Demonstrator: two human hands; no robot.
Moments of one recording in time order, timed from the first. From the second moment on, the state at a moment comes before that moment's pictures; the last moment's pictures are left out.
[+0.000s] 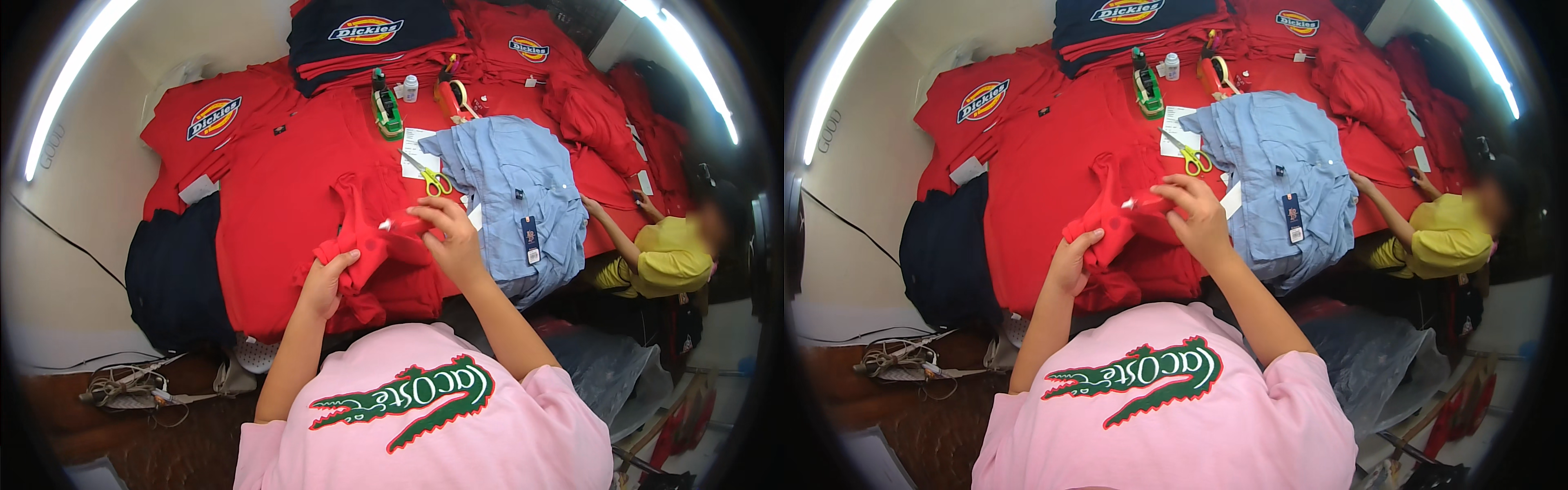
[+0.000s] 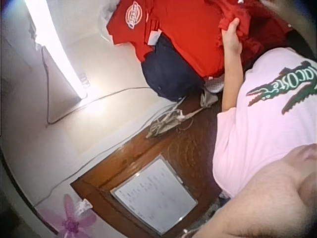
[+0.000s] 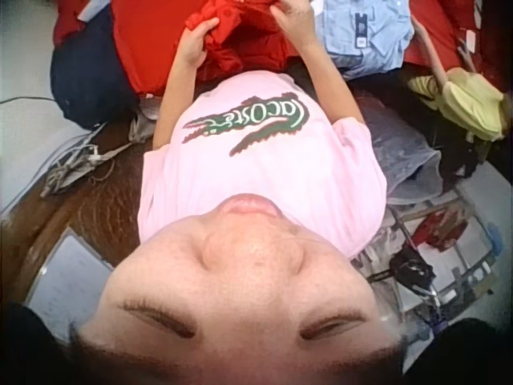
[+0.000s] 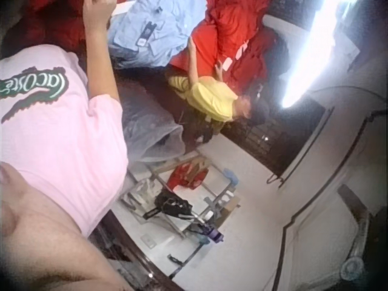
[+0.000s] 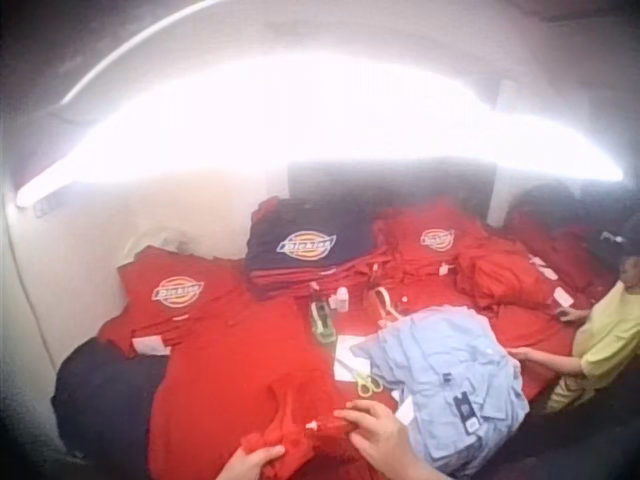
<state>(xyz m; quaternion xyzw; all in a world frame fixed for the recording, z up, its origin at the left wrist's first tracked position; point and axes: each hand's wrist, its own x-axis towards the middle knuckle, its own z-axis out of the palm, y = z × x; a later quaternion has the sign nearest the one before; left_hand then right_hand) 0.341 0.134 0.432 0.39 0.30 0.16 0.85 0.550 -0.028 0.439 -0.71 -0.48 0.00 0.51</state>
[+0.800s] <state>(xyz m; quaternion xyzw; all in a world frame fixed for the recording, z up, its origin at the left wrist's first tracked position) 0.295 0.145 0.427 0.41 0.26 0.21 0.85 0.530 0.000 0.406 -0.68 -0.40 0.09 0.61</state>
